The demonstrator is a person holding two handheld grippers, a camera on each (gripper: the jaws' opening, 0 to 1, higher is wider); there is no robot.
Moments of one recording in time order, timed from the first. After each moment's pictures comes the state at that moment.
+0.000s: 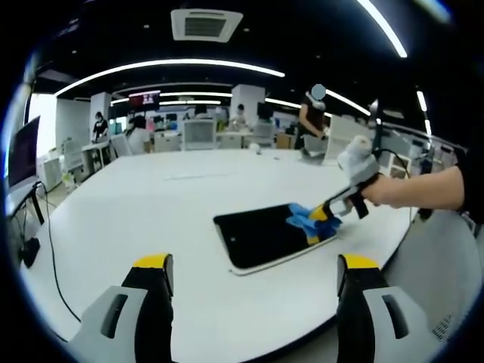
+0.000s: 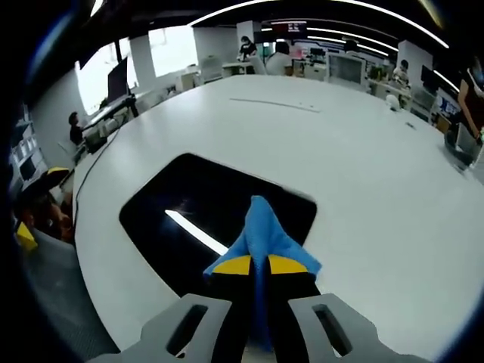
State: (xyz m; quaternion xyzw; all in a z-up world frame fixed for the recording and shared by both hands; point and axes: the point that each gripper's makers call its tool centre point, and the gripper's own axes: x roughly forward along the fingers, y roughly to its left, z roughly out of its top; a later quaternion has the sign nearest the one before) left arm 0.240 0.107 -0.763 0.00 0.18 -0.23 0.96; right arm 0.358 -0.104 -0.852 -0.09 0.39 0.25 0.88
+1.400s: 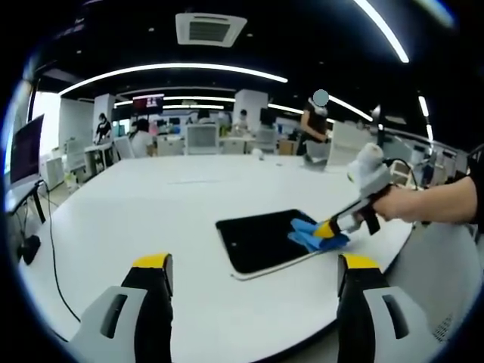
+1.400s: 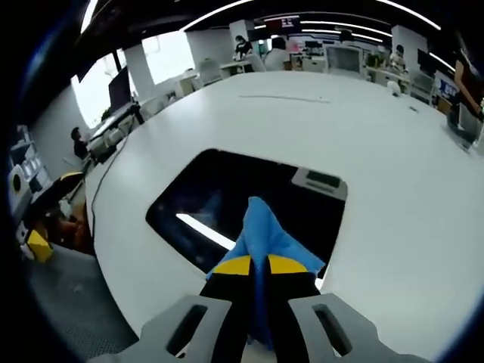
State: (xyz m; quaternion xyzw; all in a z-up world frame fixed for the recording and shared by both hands) left arm 0.242 0.110 -0.758 -0.01 0.17 -0.22 0.96; right arm 0.329 -0.069 -0.855 -0.04 0.40 0.26 0.88
